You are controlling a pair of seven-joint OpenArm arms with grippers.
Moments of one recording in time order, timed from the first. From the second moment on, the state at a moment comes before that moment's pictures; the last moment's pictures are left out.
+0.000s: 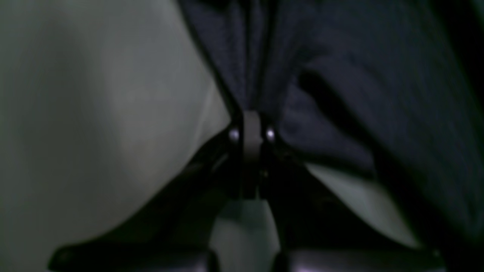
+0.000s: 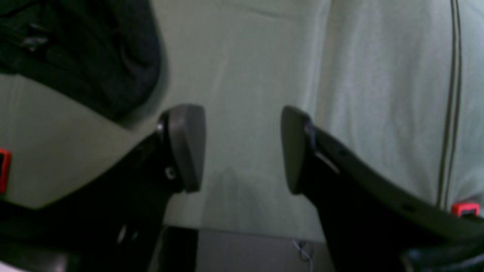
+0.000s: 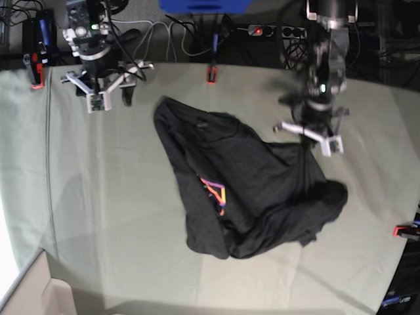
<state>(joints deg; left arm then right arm) 11.9 -4.8 -3.9 74.6 -17.0 1.1 7.2 -33.3 7.3 -0.6 101.3 0.0 0.0 -20.7</state>
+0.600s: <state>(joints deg) 38.0 -4.0 -3.8 97.3 -16.9 0.1 6.3 -33.5 7.5 -0.6 101.3 0.0 0.0 -20.5</state>
